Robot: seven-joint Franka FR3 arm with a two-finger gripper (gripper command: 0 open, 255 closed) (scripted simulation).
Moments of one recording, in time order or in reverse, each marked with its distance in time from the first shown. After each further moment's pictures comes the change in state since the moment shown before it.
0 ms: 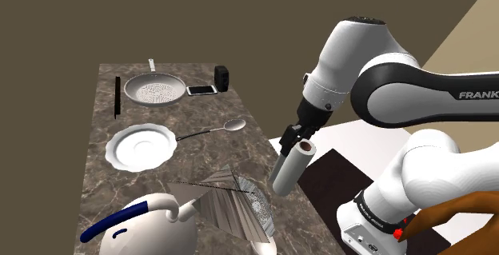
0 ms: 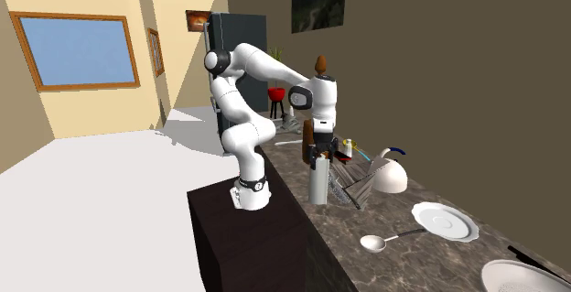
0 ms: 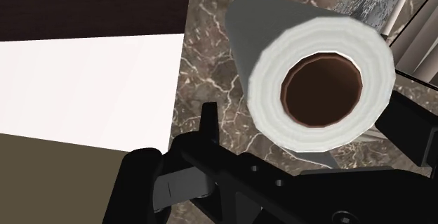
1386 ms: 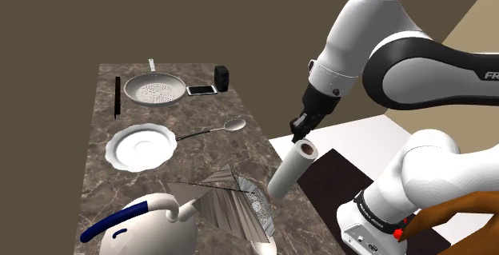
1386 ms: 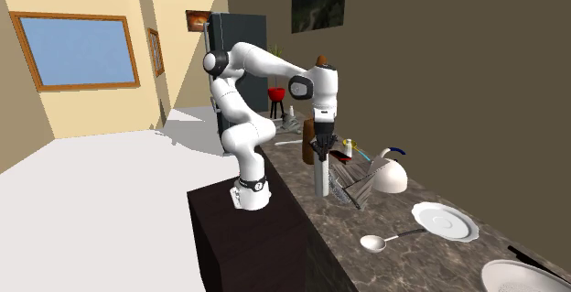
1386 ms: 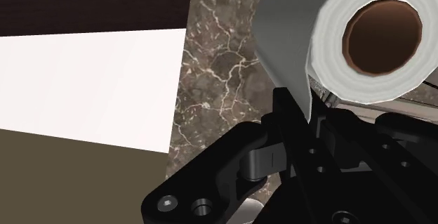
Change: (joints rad) arm -0.010 -0.031 -0.026 0.076 -0.027 -0.106 0.005
